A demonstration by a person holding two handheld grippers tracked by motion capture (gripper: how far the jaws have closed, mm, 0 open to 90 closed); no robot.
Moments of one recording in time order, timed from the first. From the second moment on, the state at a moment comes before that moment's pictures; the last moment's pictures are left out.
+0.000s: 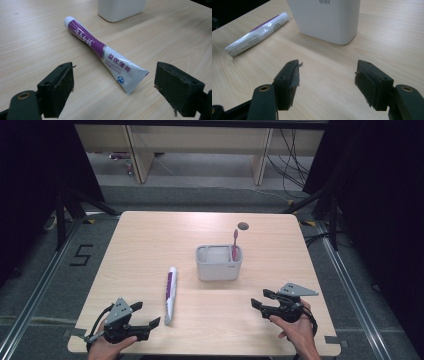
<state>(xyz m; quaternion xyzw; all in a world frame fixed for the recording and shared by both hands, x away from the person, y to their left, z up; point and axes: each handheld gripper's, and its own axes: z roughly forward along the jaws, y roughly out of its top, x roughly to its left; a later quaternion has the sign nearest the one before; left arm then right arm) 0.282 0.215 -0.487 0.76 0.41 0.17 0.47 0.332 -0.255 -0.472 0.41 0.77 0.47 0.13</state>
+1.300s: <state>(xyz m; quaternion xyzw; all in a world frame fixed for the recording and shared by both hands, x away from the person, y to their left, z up) 0.293 0.220 -0.489 0.77 0.41 0.17 0.47 0.289 -0.263 -0.491 0.44 0.77 0.45 0.11</state>
